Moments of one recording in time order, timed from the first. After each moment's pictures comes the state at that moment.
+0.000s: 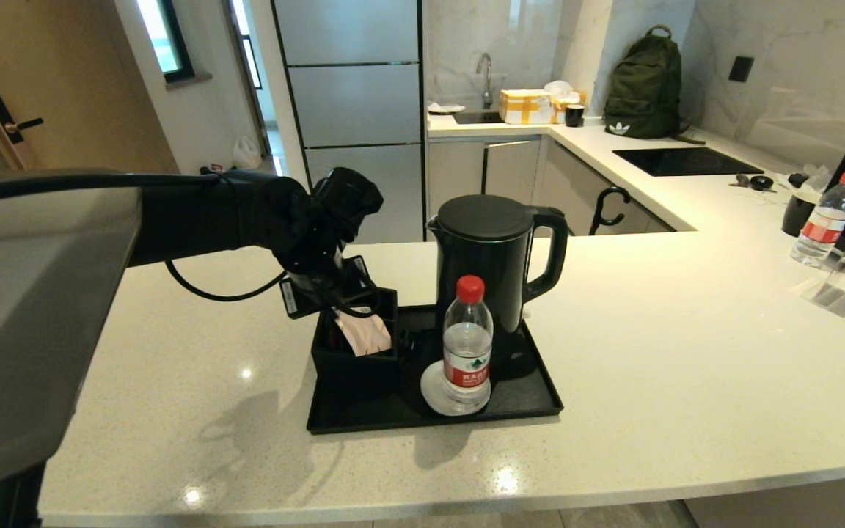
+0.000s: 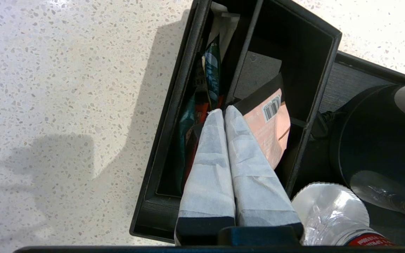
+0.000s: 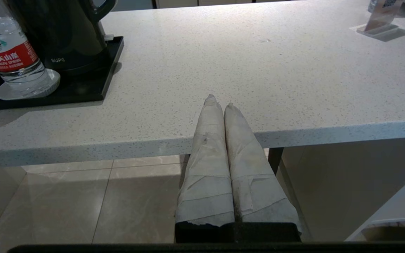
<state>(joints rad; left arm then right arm) -0.48 2.17 -1.93 0.71 0.39 -0.74 -0.01 0.00 0.00 -0.01 -0.01 -0.01</state>
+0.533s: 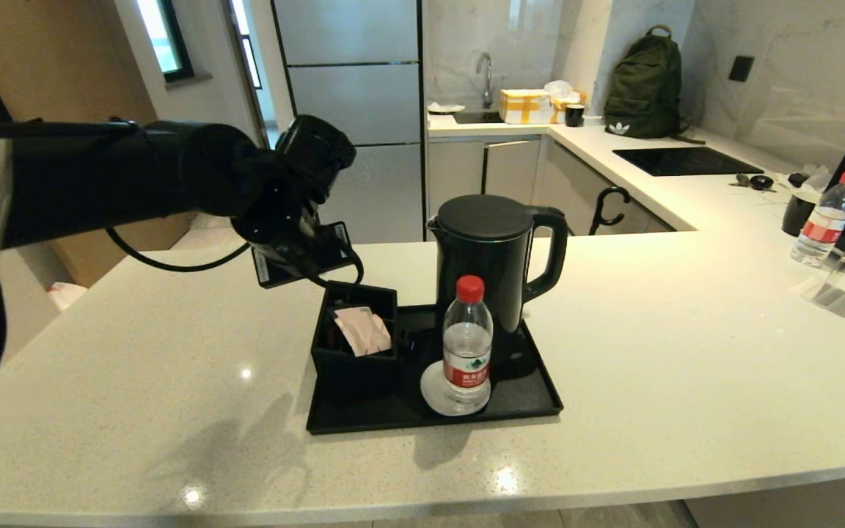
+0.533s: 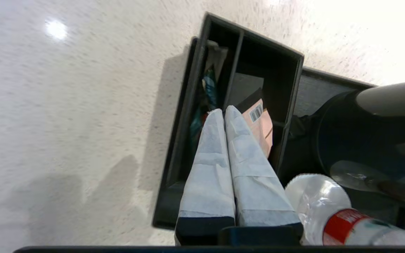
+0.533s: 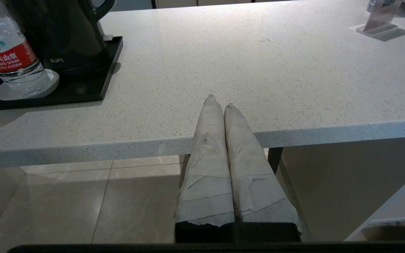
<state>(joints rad) -0.46 2.05 -1.93 0.72 0.40 -0.64 -0.01 0.00 0.00 -0.01 -0.01 -0.01</state>
